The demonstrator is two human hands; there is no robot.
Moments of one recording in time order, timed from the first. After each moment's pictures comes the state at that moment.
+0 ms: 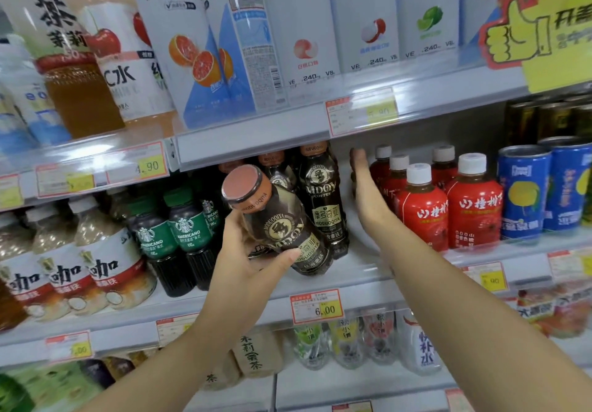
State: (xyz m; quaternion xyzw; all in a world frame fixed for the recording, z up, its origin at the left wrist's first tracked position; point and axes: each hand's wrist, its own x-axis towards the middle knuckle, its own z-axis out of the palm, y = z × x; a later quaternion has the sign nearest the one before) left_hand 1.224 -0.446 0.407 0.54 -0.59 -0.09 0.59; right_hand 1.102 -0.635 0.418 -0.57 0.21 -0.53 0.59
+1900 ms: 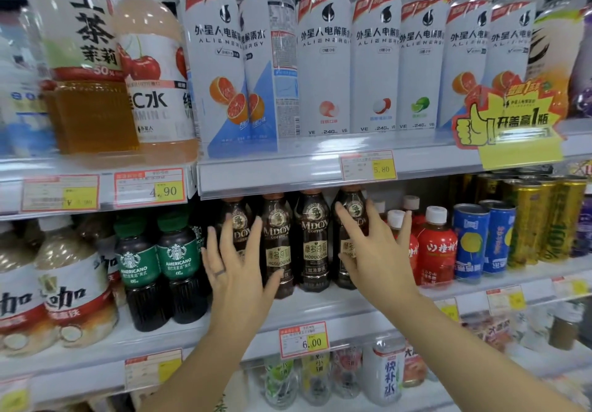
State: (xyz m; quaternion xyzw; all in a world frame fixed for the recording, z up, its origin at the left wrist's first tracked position) left_hand 1.253 -0.493 0.389 0.68 -0.57 0.26 0.38; right_hand 1.055 -0.560 0.418 -0.78 0.47 -0.34 -0.22
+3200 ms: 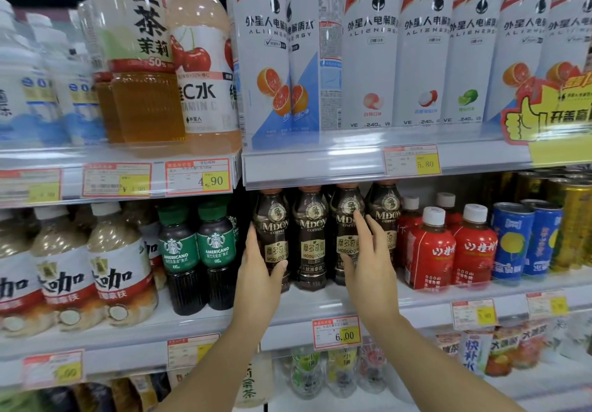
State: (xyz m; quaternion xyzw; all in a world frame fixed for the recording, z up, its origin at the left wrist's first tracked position) left_hand 1.281 -0.491 0.383 0.66 -0.52 -0.05 0.54; right_hand 1.121 -0.549 0.381 -0.73 0.44 -0.52 0.03
